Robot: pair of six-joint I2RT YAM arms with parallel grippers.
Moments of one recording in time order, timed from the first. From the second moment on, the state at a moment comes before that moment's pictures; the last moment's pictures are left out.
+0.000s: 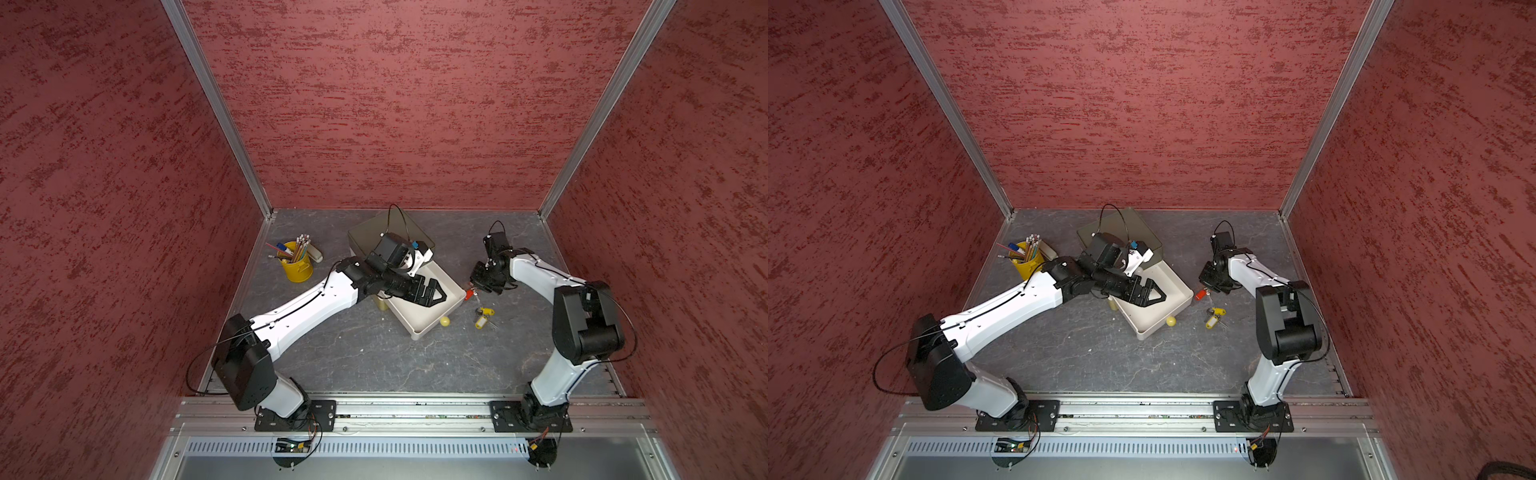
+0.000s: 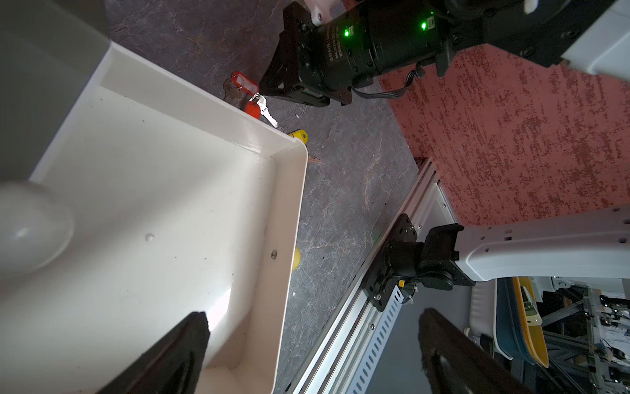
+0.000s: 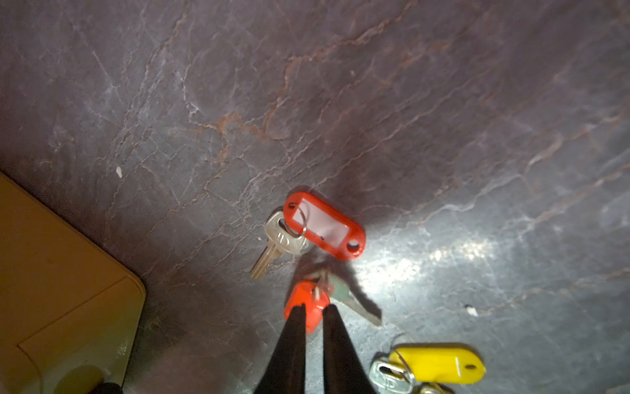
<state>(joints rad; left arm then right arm) -0.77 1.52 1.31 -0.61 0.48 -0.43 0.15 1.75 1.17 -0.66 -0.14 0.69</state>
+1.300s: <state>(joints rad) -0.52 1.41 1.33 -0.54 0.44 -0.43 0.24 1.21 1.04 -0.66 -0.58 0.80</state>
